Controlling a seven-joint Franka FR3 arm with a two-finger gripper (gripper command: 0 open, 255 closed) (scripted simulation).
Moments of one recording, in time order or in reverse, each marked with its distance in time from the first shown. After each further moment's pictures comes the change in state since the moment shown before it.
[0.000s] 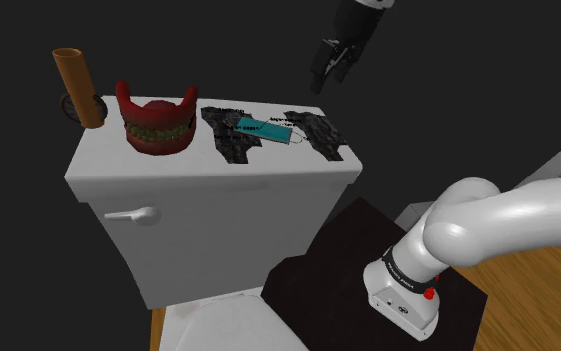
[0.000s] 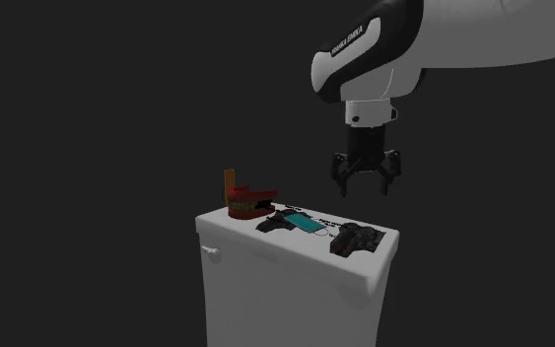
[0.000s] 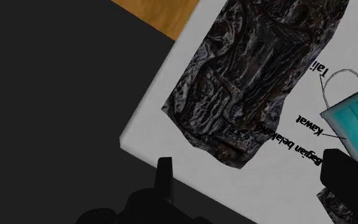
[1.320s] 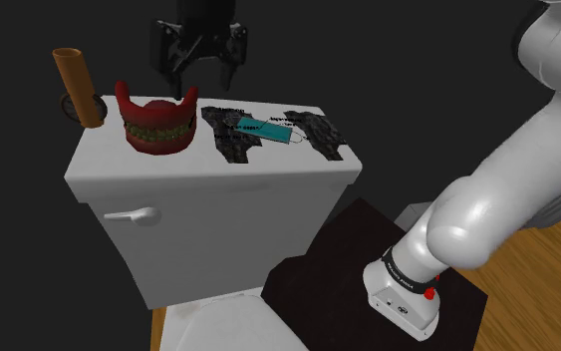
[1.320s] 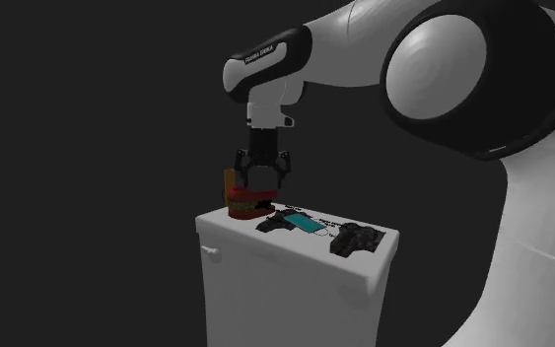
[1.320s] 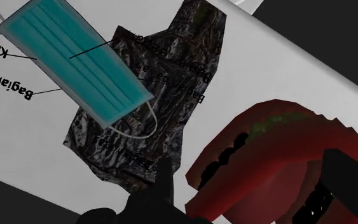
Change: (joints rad) arm 0.073 0.610 0.375 0.569 -0.015 -0.034 0.517
